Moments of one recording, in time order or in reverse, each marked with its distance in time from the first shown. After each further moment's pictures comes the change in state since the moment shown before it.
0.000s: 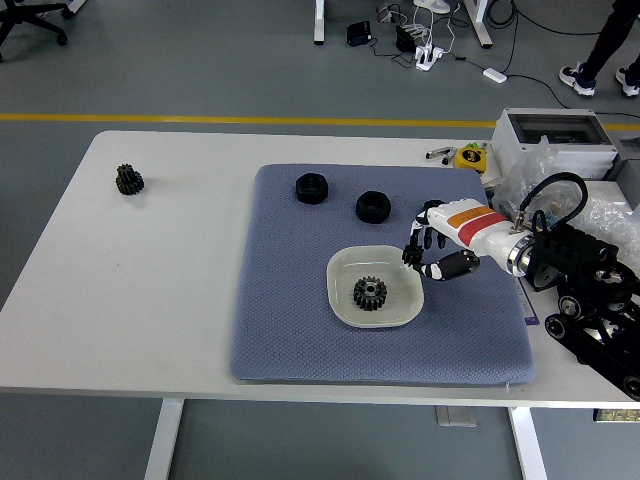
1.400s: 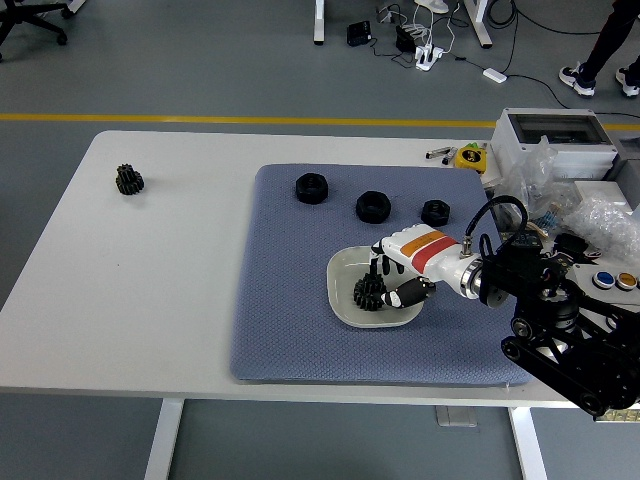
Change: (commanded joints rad) left arm -0.005 0.004 0.006 -0.001 -0.013 0.001 -0.003; right arm 0.017 0.106 -0.081 -0.060 -0.055 -0.006 -0.007
